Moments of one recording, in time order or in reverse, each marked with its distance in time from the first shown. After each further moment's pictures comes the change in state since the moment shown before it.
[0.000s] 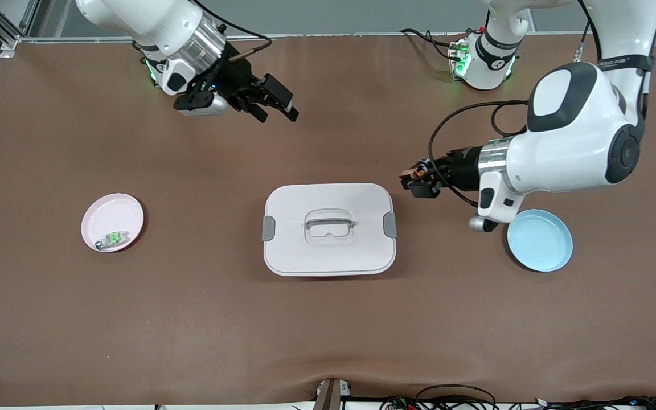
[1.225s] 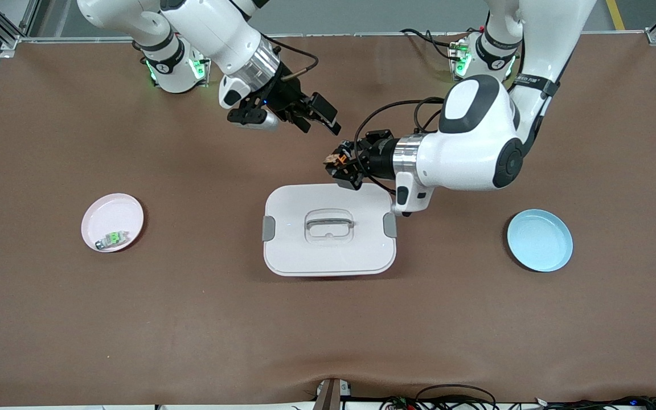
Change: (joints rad) left arm -0.187 0.089 -0.001 0.003 -0.169 0.164 -0.253; right arm 0.100 0.166 0.000 0.072 0.000 0.139 0.109
